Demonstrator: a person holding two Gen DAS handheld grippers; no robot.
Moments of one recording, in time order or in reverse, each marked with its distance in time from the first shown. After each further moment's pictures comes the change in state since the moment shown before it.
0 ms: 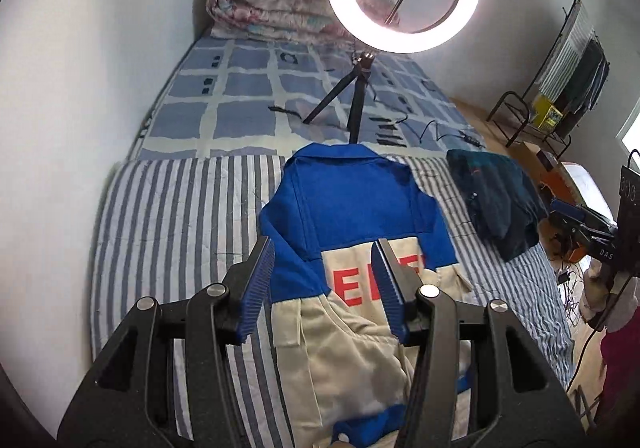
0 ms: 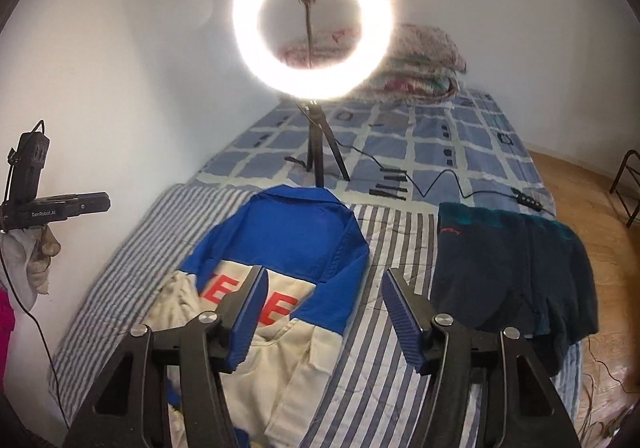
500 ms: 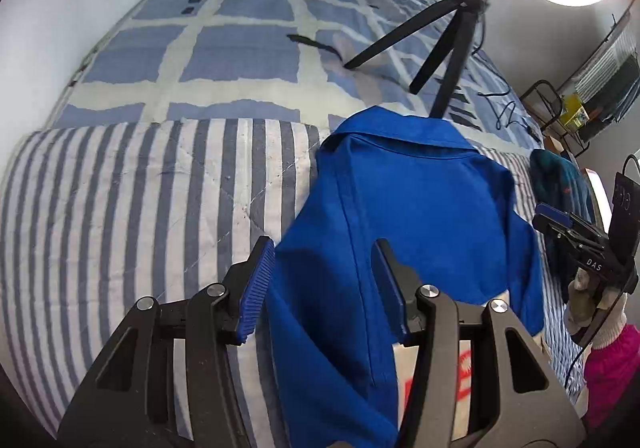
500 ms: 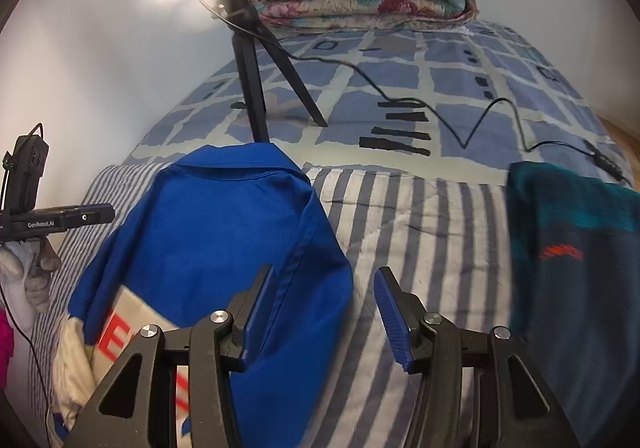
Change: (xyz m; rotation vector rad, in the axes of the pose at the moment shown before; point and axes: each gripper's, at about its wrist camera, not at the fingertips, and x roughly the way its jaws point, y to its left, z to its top) left arm 0.212 0.055 0.037 -0.097 0.175 -0.010; right arm 0.224 -0.060 0.017 0.065 0.157 0.040
